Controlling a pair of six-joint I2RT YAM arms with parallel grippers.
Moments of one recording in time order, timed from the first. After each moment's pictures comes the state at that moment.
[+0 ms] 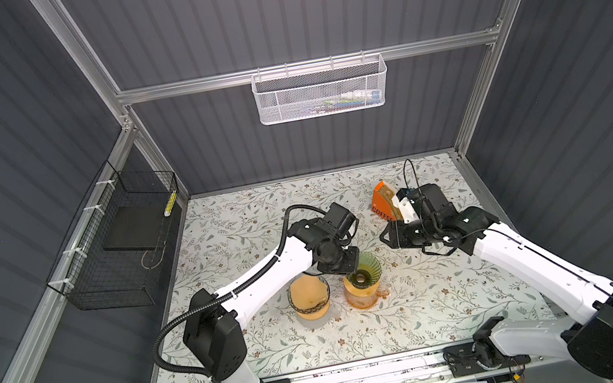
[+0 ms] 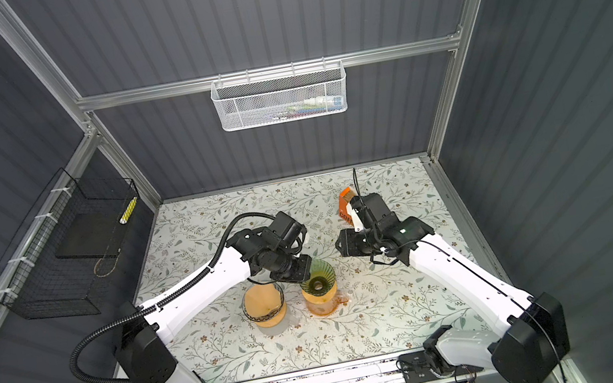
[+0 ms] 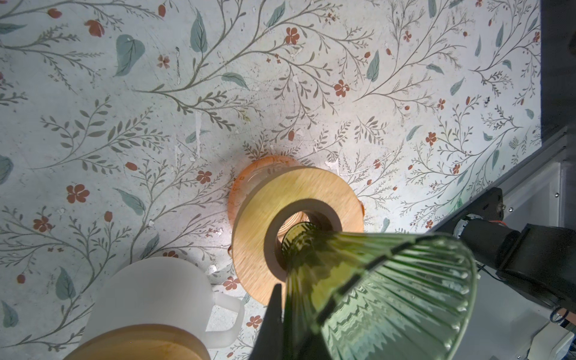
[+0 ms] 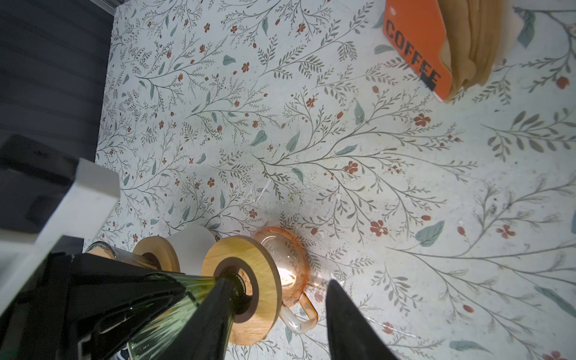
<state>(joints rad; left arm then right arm) -0.89 1.69 1.49 -0.99 0.19 -0.47 0.49 1.21 1.07 -0.72 -0.18 0.54</state>
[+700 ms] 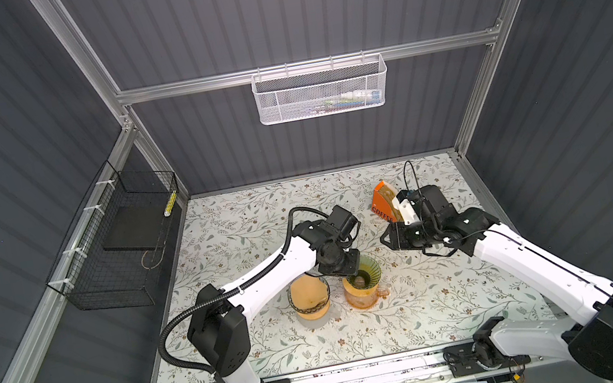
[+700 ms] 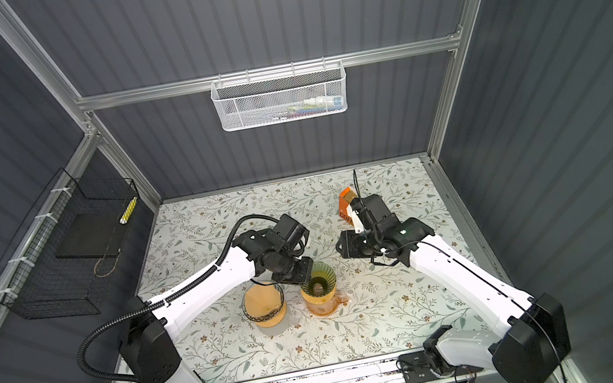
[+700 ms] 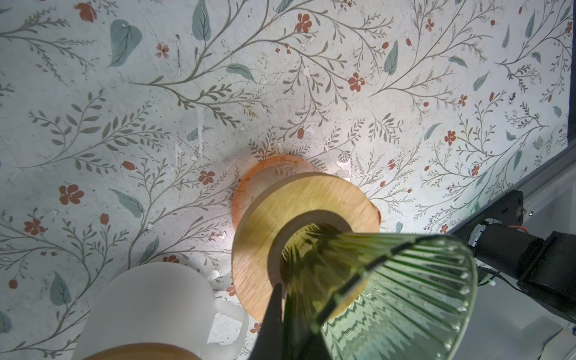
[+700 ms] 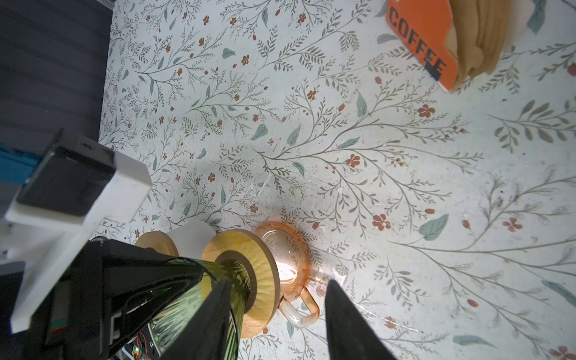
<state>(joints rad) -0.89 1.71 1.47 -0.98 0.18 -0.47 0.49 1.20 1.05 -0.72 -0.20 0.54</state>
